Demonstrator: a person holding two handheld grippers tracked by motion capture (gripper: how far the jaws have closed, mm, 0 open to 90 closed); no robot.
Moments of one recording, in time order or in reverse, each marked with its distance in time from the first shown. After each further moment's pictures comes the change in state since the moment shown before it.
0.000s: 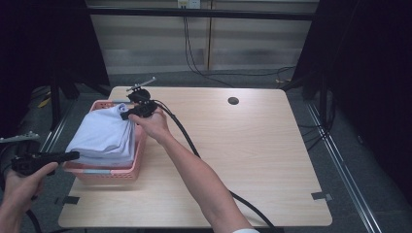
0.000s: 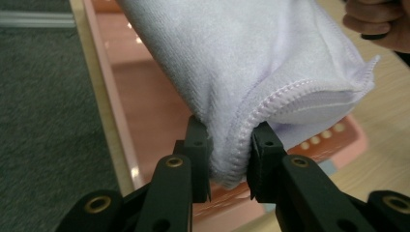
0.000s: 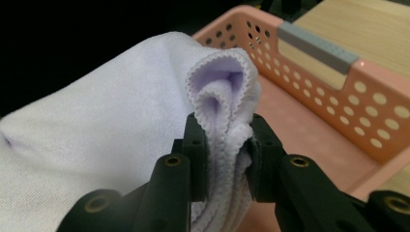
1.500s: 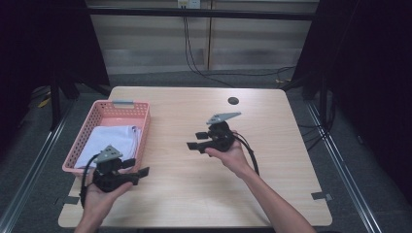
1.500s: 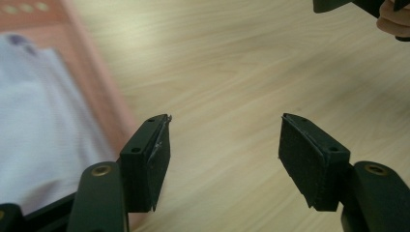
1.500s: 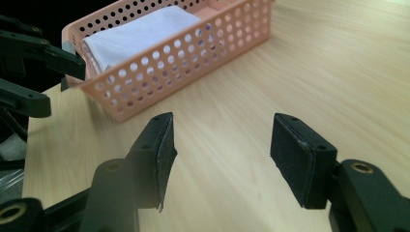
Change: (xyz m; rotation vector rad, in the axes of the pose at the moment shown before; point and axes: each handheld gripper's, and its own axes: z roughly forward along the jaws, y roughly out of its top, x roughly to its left) left arm -0.187 -0.028 0.099 -0.026 -0.015 0.223; right arm -0.051 -0.164 -0.191 -0.109 -0.026 -0.089
